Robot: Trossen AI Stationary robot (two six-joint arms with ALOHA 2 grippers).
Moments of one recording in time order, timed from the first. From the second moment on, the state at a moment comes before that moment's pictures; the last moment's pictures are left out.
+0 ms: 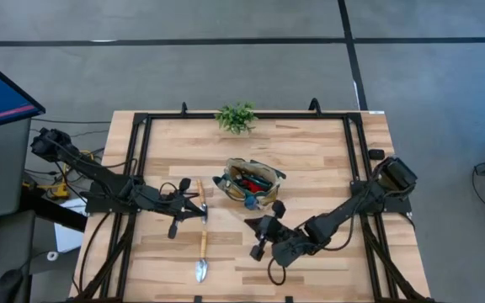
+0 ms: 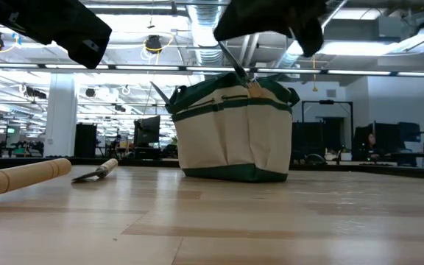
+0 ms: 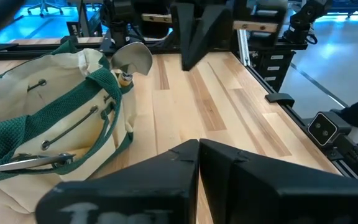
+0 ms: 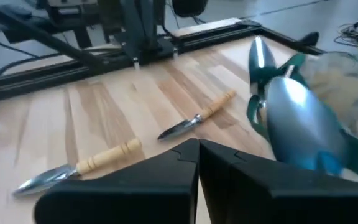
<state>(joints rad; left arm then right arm) -0.46 0.96 0.36 0.32 -0.31 -0.12 0.58 1.84 1.15 0.07 0.93 0.58</state>
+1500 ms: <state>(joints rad) -0.46 0.96 0.36 0.32 -0.31 -0.12 0.61 1.87 1.32 -0.60 1.23 0.92</state>
